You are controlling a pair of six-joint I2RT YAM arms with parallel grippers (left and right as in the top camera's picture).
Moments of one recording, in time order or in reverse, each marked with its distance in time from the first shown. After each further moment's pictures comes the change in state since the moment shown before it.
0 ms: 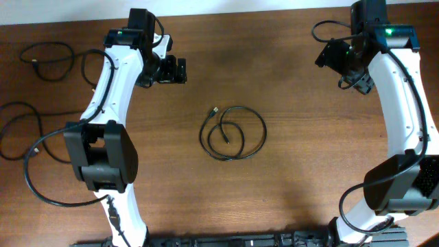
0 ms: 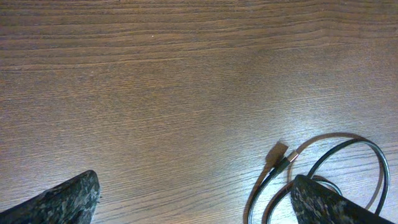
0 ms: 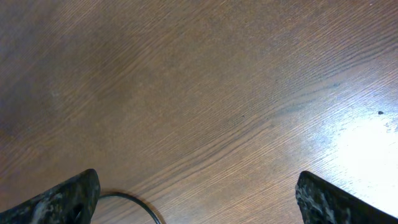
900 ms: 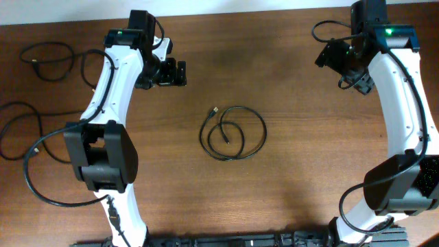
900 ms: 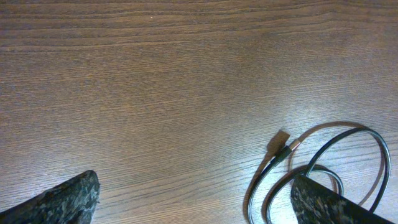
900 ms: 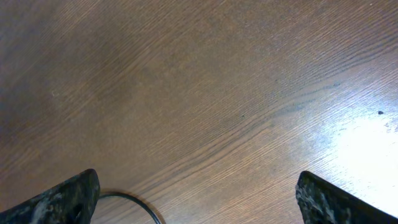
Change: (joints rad) left arm 0.000 0.000 0.000 -0.041 0.001 0.000; right arm 0.000 0.000 0.000 0.000 0.000 -0.001
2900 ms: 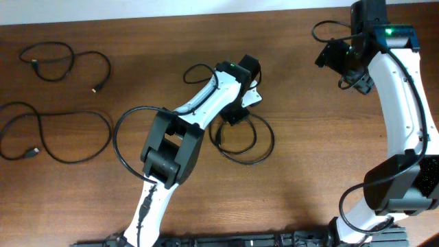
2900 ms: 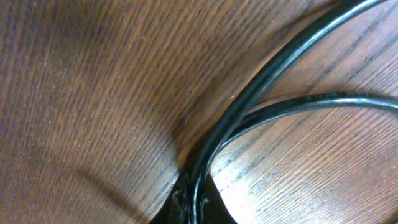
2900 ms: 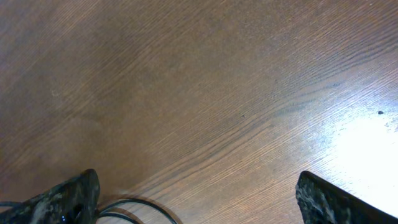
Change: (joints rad) left arm -0.494 0.251 0.013 0.022 -0.227 0.448; right arm 0.000 0.000 0.000 0.000 0.000 0.001
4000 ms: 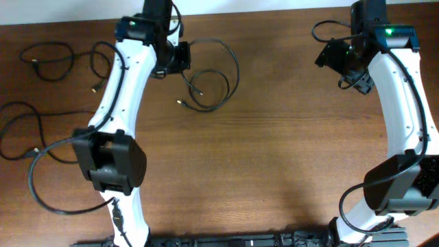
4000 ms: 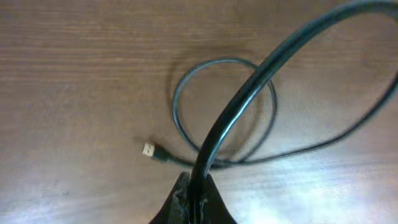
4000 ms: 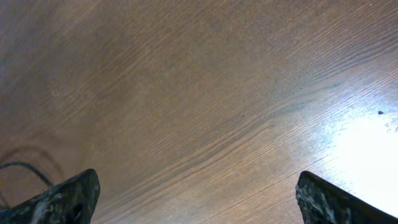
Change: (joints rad) left arm 0.397 -0.254 0.128 -0.034 0.187 -0.608; right arm 0.000 0.000 0.000 0.000 0.000 0.000
